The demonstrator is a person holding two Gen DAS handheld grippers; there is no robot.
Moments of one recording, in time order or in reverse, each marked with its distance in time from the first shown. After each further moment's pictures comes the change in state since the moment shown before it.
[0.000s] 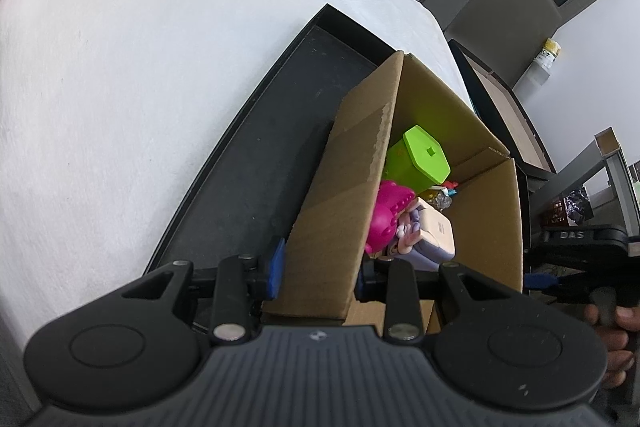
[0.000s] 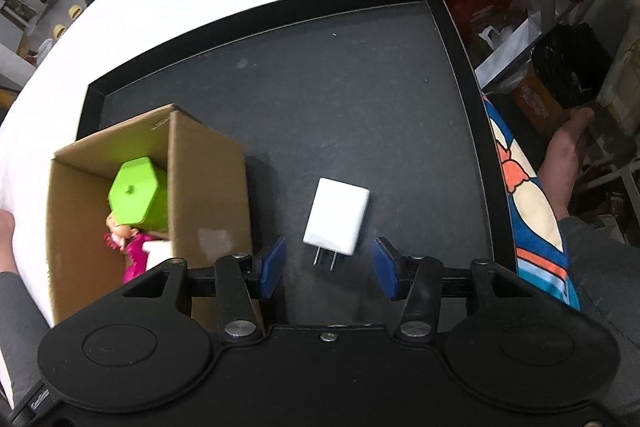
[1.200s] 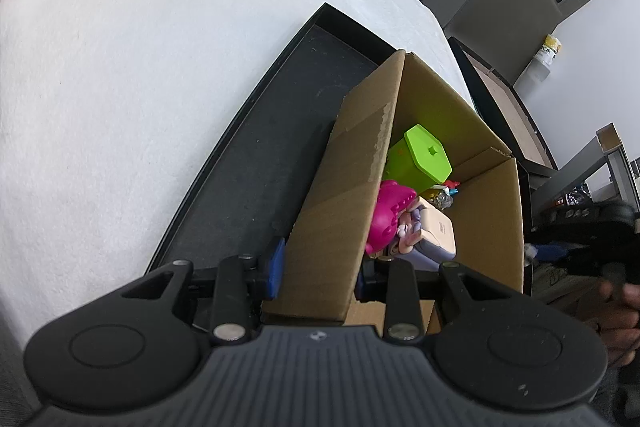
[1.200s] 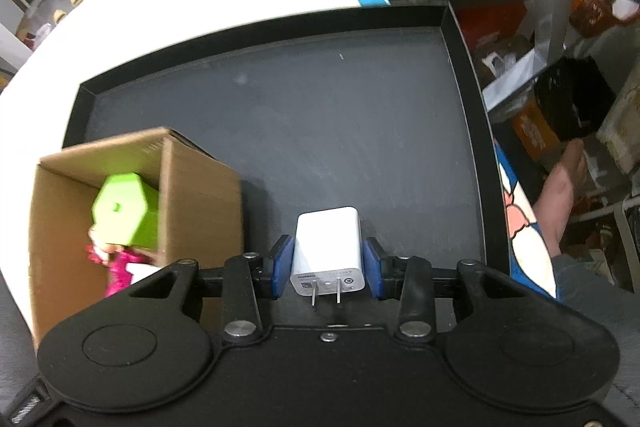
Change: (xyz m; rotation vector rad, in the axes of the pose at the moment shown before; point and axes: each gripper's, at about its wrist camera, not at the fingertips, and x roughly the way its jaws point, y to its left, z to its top) left arm 0.001 -0.002 0.001 0.012 0.004 0.005; right arm 0.000 0.015 0.015 -0.081 -0.037 -0.036
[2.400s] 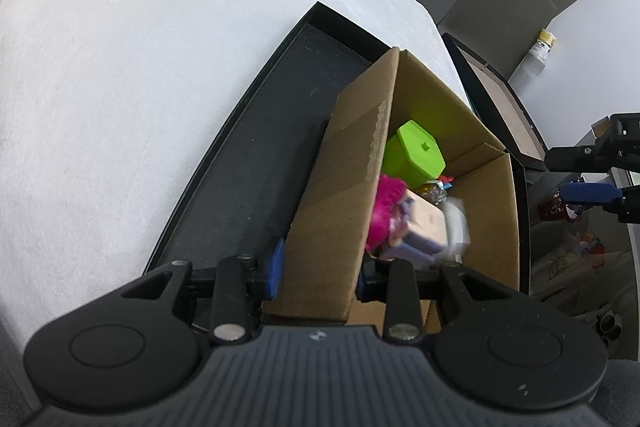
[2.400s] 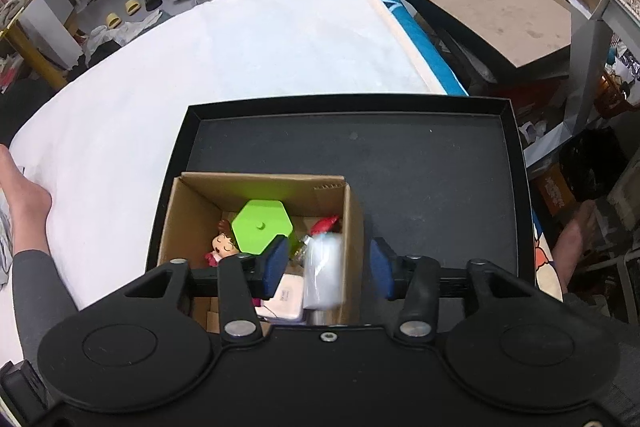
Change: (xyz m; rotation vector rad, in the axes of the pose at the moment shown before) left arm 0.001 -0.004 -0.002 0.018 0.002 -0.008; right arm -0.074 0.072 0.004 -0.113 -0.117 0.060
